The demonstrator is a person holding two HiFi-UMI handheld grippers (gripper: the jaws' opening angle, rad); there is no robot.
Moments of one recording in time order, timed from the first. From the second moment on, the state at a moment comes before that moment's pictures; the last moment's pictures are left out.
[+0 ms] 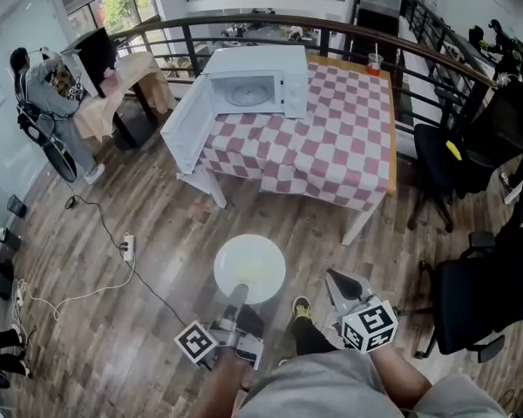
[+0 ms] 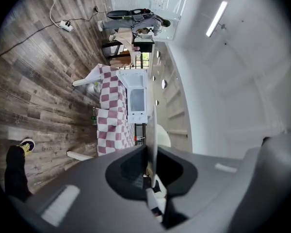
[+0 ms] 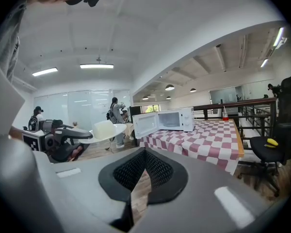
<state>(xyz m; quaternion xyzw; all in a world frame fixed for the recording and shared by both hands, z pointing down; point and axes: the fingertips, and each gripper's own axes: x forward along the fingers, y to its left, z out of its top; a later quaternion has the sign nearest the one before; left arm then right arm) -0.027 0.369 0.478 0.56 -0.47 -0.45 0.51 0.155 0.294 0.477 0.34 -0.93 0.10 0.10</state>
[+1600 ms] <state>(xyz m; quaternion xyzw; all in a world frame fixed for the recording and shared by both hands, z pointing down) -0.060 0.125 0.470 0.55 -0.49 -0.45 0.50 0.121 0.043 0.471 0.31 -0.94 0.10 0.09</state>
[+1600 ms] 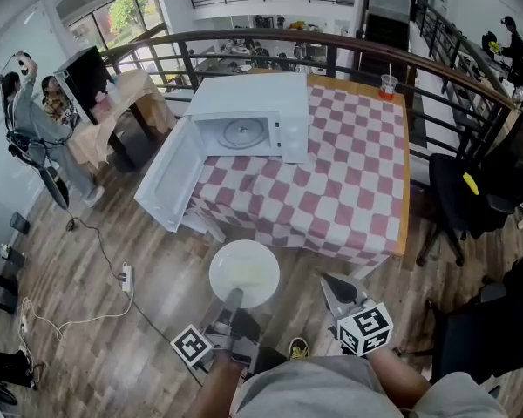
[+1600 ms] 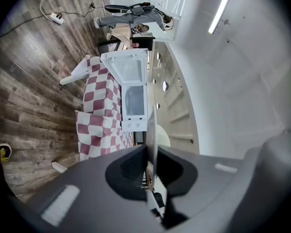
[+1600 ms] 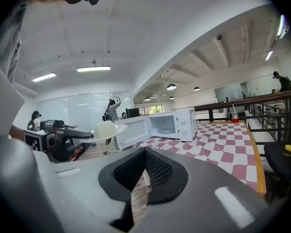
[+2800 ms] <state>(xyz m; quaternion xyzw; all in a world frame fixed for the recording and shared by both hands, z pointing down) -0.056 0.111 0.463 0.56 -0.49 -0.45 0.49 0.121 0.035 0.477 0.31 -0.94 0.11 0.08</state>
